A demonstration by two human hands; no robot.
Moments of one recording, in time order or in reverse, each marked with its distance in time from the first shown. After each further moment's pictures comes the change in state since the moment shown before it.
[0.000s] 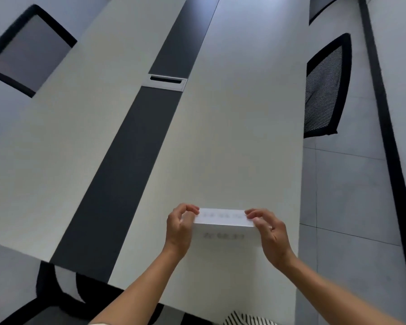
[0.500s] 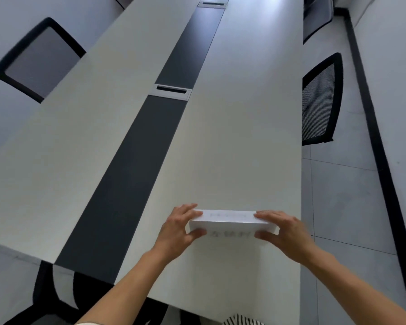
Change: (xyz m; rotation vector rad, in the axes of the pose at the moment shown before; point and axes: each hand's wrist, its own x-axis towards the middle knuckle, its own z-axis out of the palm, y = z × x) left_hand -0.004 -0.007 -0.053 0.681 -0.228 0.487; right_hand -0.006 -0.025 -0.034 -0.747 -0.195 -0.252
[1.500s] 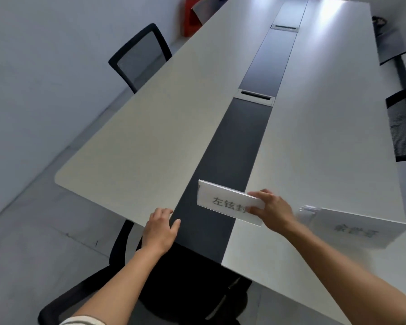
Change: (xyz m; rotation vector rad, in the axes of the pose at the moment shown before) left_hand -0.139 -0.280 -0.162 0.158 0.204 -0.434; right_hand 0.083 -0.278 0.187 -0.061 -0.081 0.049
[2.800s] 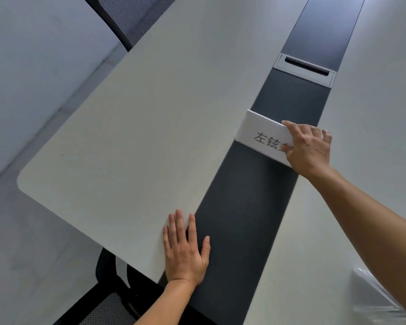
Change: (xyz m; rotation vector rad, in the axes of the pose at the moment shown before) left_hand 0.097 0.008 0.095 0.334 0.016 -0.064; right_hand 0.289 0.010 -0.018 -0.442 0.281 -0.018
